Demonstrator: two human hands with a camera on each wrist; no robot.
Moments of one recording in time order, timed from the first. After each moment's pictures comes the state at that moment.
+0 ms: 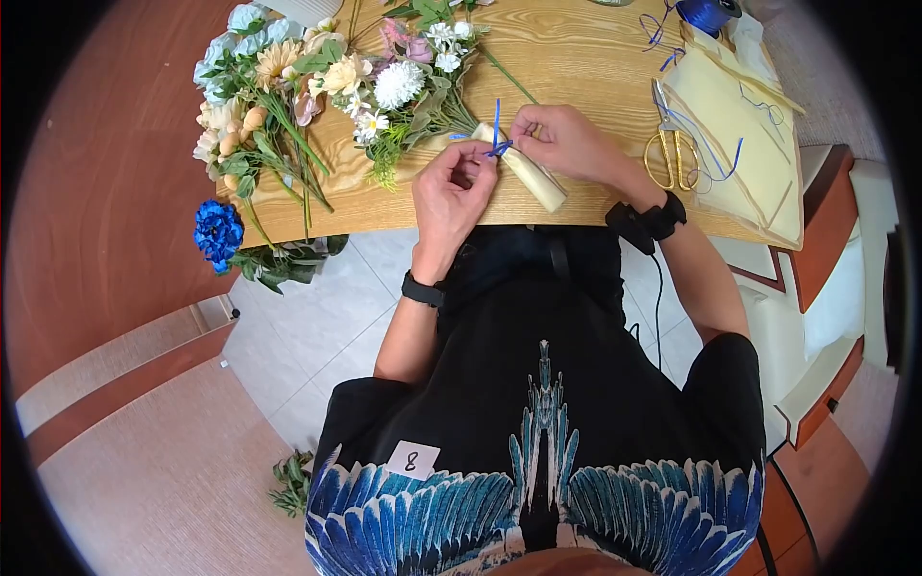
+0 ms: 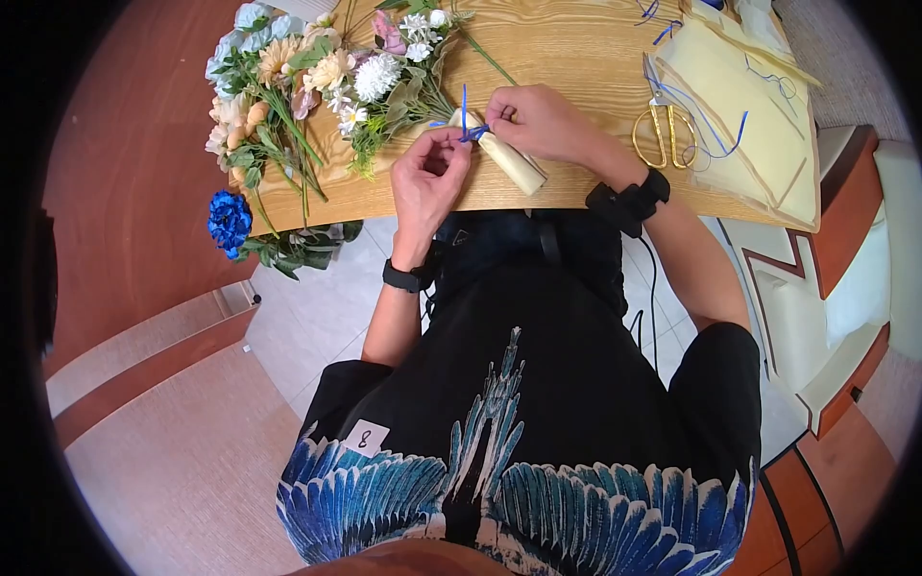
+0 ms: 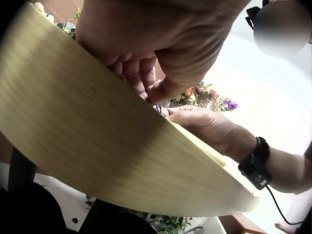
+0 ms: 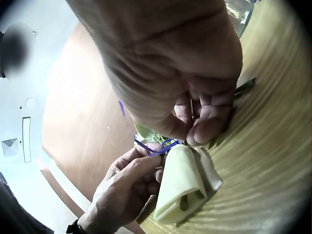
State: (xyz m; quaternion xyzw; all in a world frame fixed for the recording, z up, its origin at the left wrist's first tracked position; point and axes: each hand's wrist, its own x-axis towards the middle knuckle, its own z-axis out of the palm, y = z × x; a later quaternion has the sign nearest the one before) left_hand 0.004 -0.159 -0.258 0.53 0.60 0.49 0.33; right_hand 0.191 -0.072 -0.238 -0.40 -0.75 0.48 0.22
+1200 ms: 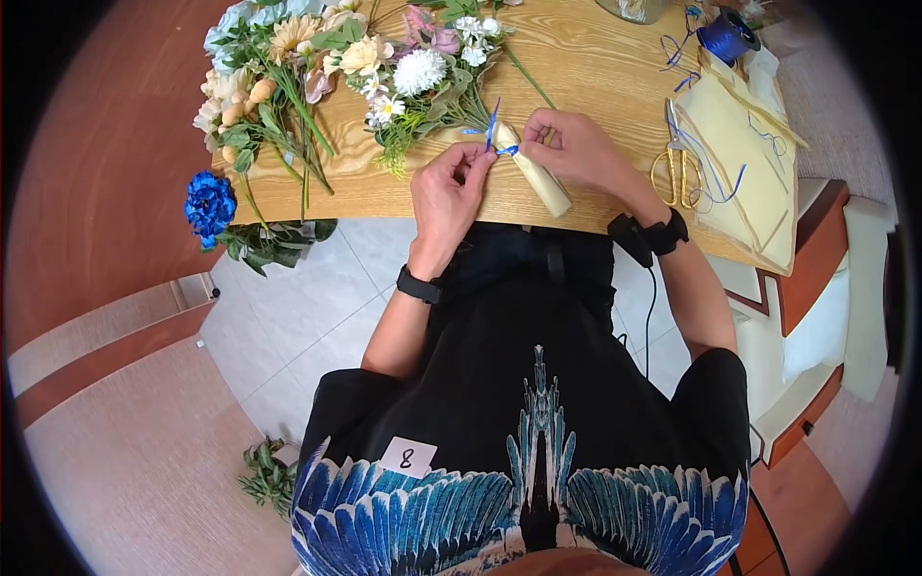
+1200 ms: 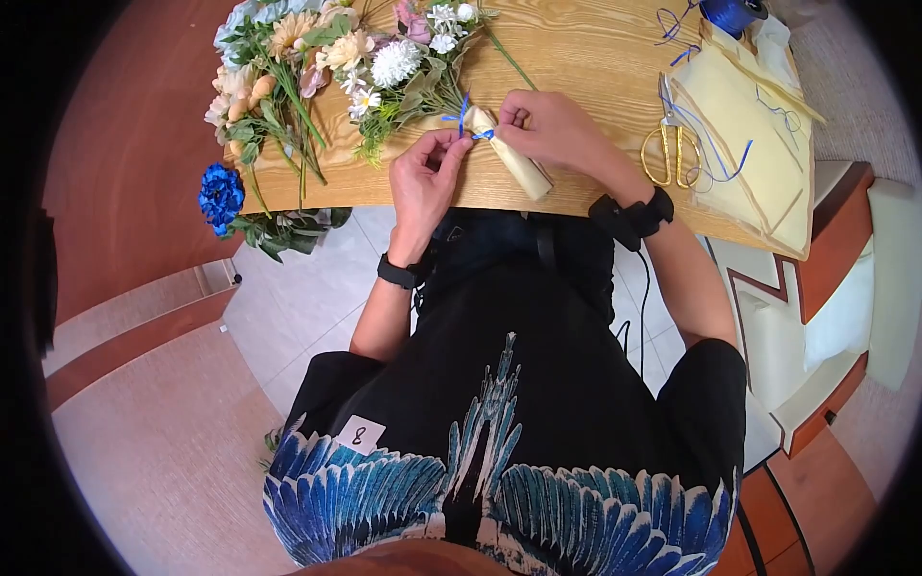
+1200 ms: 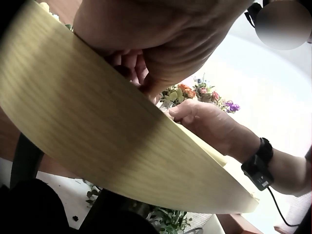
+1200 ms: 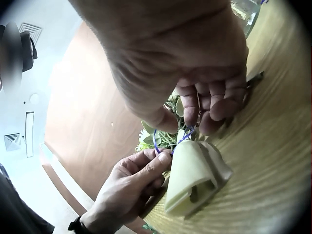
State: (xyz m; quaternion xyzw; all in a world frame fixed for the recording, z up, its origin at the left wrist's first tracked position) left_hand -0.005 -0.164 -0.259 0.54 0.65 0.47 0.26; right_hand 0.186 -0.074 -0.239 -0.39 -0.76 0.47 0.22
